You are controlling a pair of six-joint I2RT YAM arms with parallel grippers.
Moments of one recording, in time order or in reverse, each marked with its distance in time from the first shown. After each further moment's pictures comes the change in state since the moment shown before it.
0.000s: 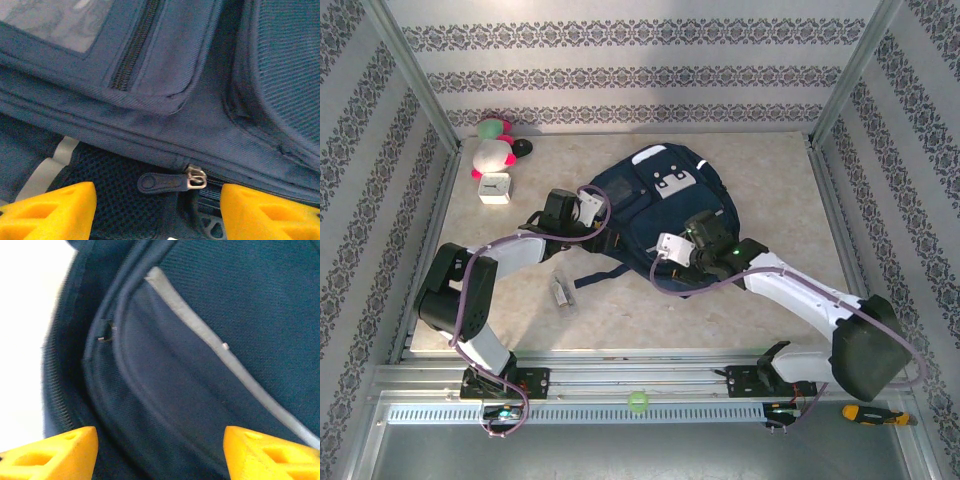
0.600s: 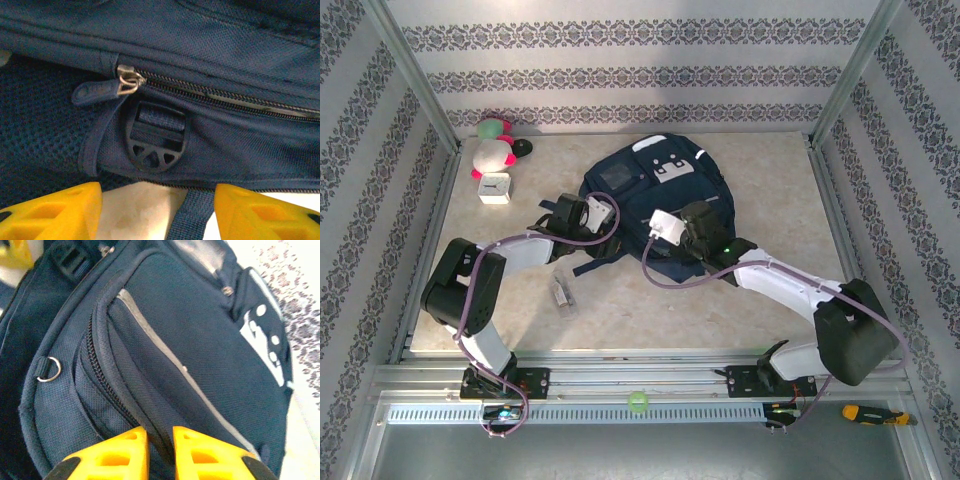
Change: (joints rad) left arm -0.045 0.047 0.012 -0.011 -0.072 0.060; right arm -0.010 0.071 -0.006 0.388 0.120 -0.005
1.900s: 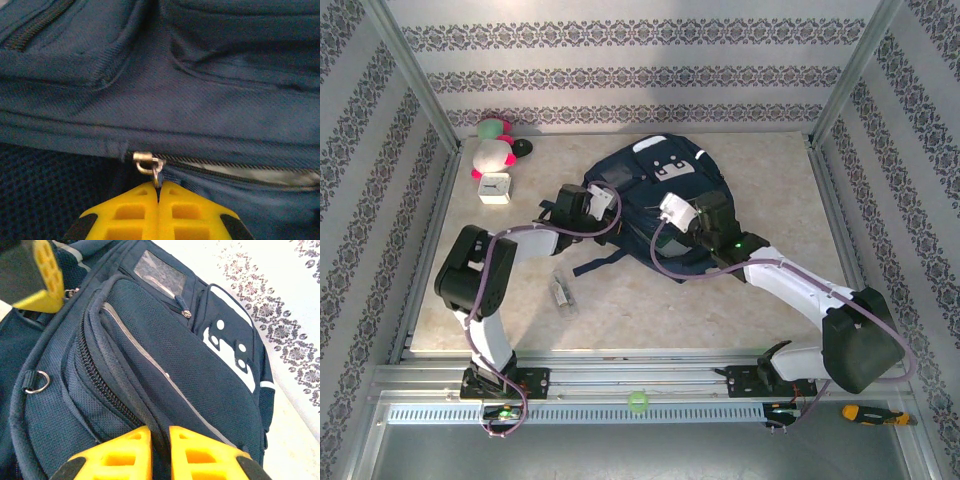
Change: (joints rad) left arm 0.028 0.098 0.055 0.179 0.164 -0.088; right arm -0.082 -0.039 0.011 0.042 -0.097 0.098
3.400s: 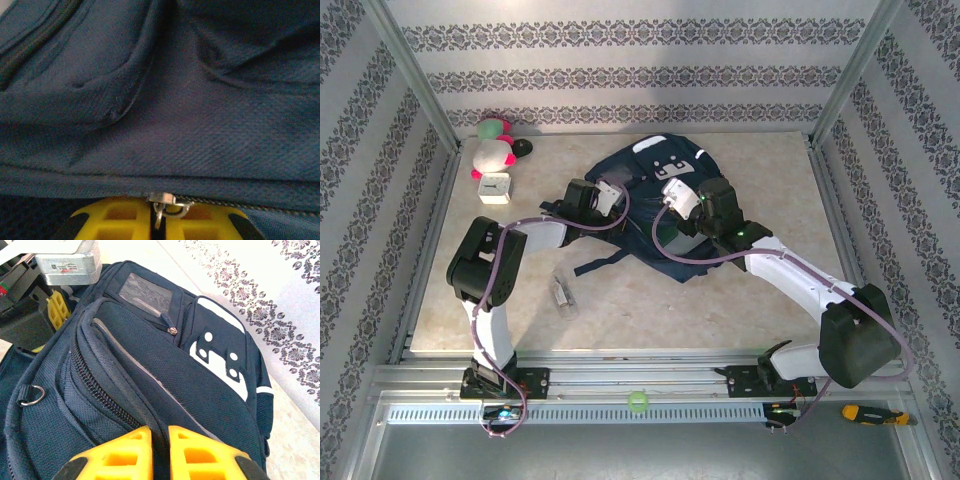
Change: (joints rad) left arm -0.016 0.113 0.129 -0.055 -0.066 0.080; right arm -0.035 0.031 0.095 -0.045 -0.053 0.069
